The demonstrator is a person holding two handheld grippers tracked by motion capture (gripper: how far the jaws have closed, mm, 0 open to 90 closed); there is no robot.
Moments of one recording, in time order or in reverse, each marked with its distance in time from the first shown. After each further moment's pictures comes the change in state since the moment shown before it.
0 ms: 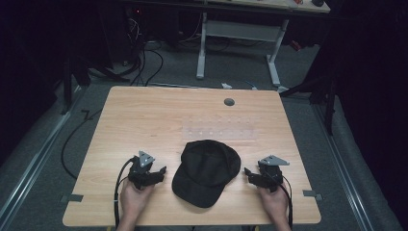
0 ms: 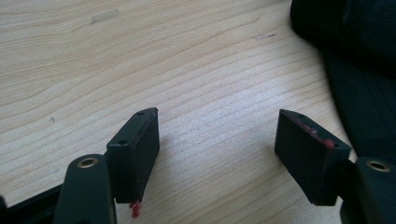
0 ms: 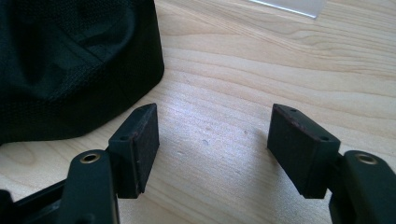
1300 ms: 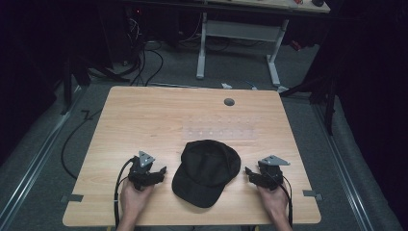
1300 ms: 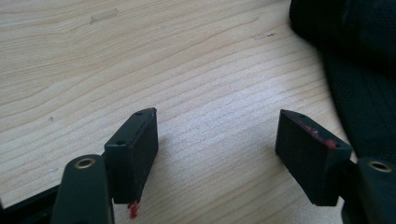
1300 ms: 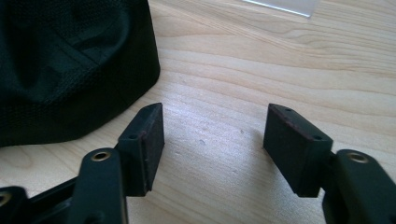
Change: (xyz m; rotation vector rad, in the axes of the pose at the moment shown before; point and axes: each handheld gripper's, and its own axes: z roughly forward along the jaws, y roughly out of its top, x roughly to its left) left arm 0.000 0.000 0.000 0.002 0.001 0.000; right arm 0.000 0.000 -0.001 -0.003 -0.012 0.012
